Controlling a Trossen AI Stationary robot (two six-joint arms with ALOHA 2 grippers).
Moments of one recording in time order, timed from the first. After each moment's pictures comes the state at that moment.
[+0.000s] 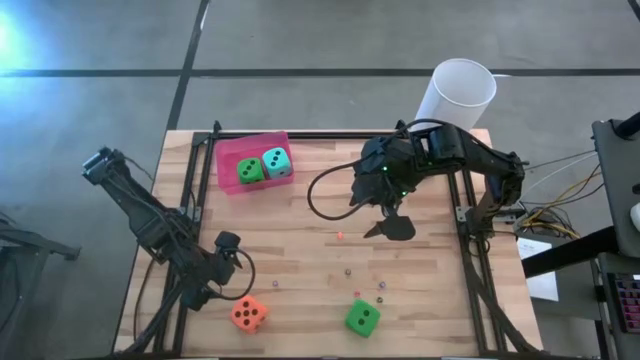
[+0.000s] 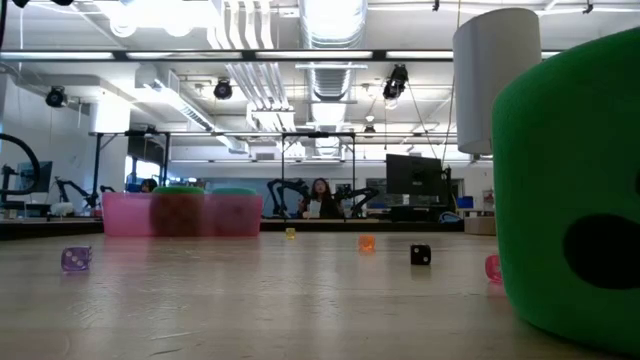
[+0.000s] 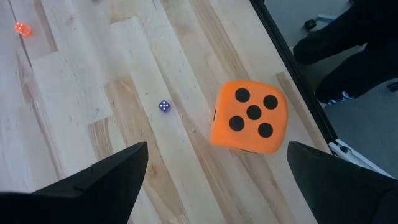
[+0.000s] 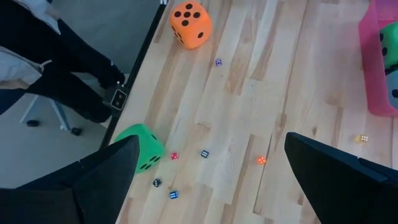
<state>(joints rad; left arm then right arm) -0.74 1.15 1.07 -0.97 -0.10 -0.31 0.06 1.79 2.32 -1.48 -0.31 -0.09</state>
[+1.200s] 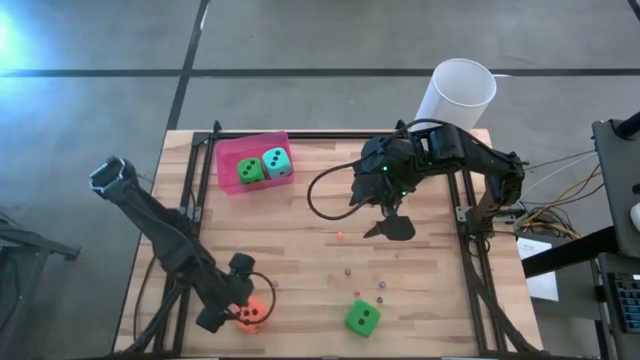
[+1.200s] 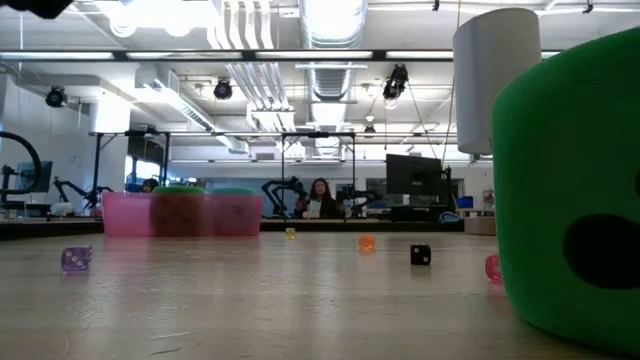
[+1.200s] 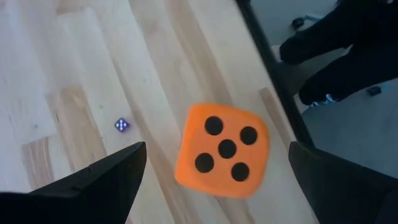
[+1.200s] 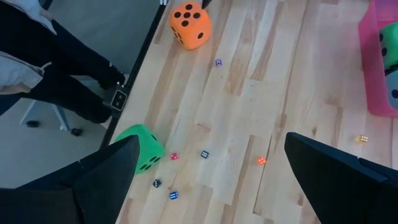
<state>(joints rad) -0.76 1.36 1.07 -0.78 -0.03 -0.39 0.06 1.79 2.32 -1.47 -0.31 -0.09</state>
